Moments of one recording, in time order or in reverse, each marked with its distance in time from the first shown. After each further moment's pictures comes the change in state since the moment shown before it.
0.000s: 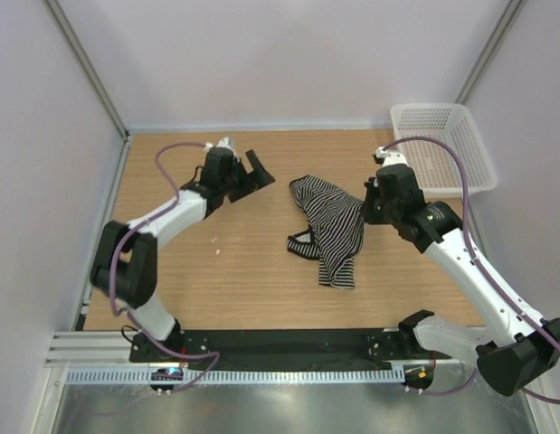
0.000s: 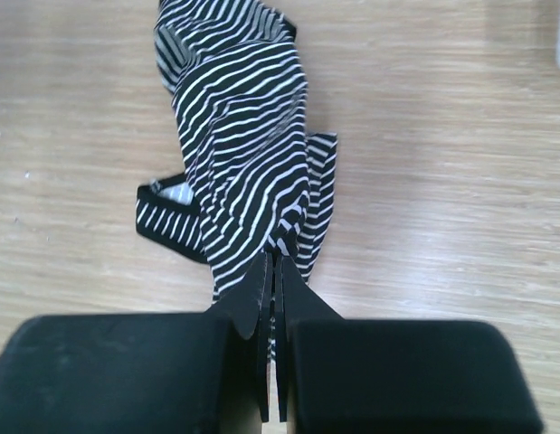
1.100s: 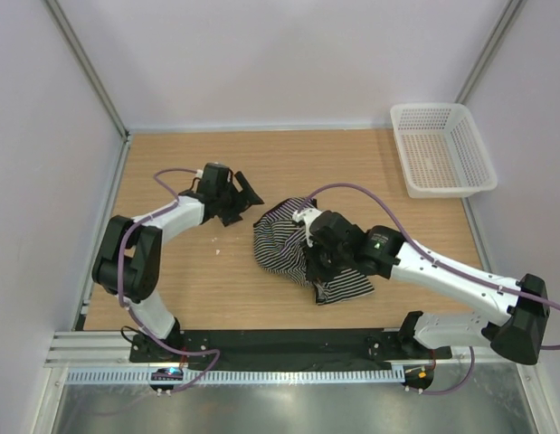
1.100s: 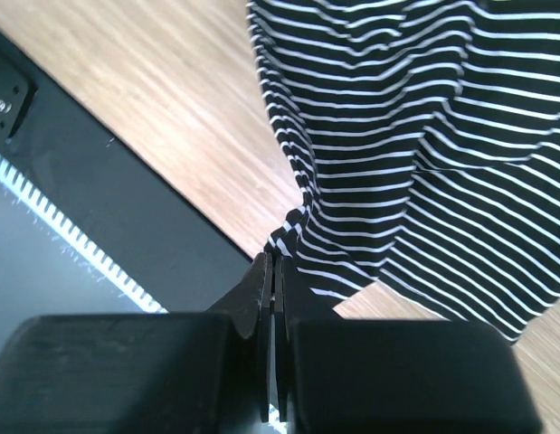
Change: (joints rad) left arm 0.053 0.102 -0.040 -0.097 0.048 -0.149; right arm 0.529 0.107 -0.089 -0.034 -0.259 0.009
